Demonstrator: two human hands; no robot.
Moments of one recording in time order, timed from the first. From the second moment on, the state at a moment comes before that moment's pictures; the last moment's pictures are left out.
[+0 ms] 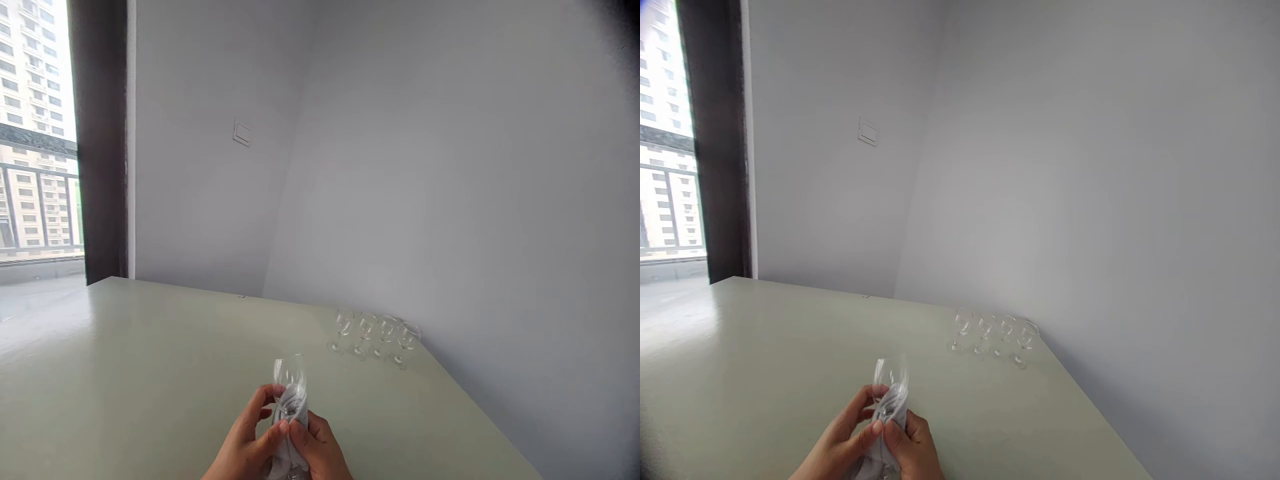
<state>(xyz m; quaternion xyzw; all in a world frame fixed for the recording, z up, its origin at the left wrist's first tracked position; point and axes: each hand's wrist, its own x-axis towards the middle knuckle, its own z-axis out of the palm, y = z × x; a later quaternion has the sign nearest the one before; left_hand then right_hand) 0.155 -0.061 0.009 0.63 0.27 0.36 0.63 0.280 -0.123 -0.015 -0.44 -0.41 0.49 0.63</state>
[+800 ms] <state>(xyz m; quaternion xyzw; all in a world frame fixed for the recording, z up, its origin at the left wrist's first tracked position) 0.156 -0.039 0.009 0.57 0.34 0.41 0.62 0.277 -0.132 -0.010 -0.67 -0.51 0.19 0.50</state>
